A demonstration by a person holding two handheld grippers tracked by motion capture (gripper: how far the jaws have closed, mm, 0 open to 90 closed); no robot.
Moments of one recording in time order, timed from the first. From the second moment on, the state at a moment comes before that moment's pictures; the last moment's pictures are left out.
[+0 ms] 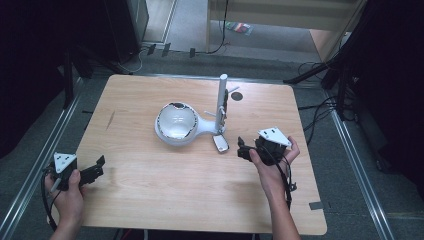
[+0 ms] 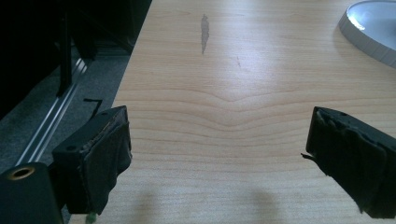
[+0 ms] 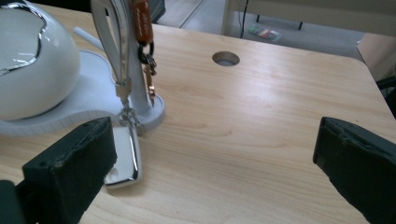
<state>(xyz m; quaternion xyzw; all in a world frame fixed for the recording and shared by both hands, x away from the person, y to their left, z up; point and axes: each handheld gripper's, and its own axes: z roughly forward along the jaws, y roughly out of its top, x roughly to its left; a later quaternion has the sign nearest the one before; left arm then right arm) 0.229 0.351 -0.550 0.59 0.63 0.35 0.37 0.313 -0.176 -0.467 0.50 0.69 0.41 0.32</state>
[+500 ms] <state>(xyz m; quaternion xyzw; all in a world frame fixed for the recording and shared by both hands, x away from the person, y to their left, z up) 0.230 0.351 -0.551 0.59 0.63 0.35 0.36 0.300 -0.205 -0.484 0.52 0.69 0.39 0.32</state>
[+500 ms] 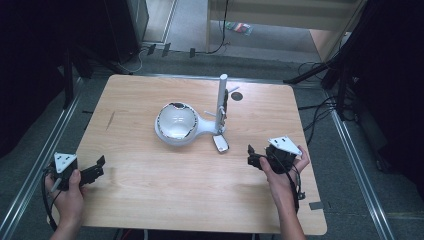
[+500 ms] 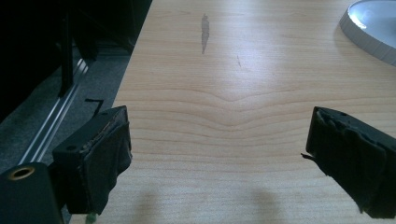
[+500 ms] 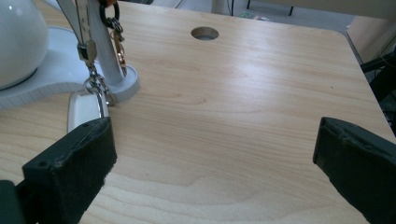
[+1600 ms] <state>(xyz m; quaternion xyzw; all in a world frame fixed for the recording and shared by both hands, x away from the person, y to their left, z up) 0.229 0.350 -0.551 0.59 0.63 0.35 0.36 0.243 -0.303 -0.524 0.60 0.63 0.36 0.33</state>
